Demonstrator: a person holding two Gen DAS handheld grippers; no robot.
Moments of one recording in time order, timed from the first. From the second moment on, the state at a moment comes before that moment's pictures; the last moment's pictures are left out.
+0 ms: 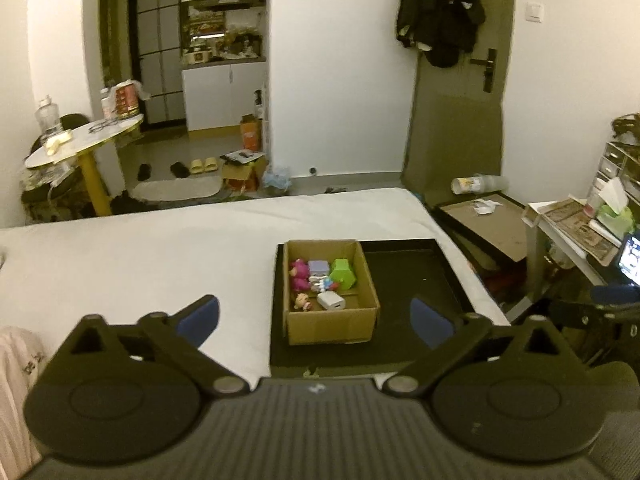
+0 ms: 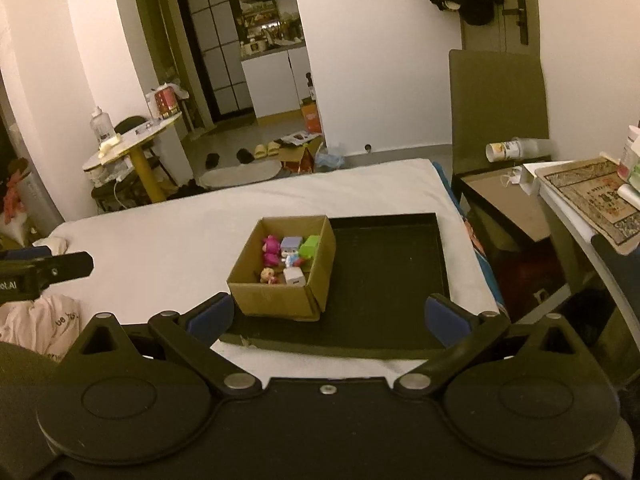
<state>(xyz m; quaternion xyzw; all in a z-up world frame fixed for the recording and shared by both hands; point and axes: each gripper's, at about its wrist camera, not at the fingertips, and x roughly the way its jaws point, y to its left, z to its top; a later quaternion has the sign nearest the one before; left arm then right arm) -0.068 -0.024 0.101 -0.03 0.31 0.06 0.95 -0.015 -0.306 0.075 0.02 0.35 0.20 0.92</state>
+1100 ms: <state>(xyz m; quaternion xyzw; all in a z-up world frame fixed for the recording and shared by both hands) -0.070 -0.020 0.093 -0.05 0.32 0.07 0.94 -0.020 -0.298 0.066 0.03 0.36 0.20 0.91</state>
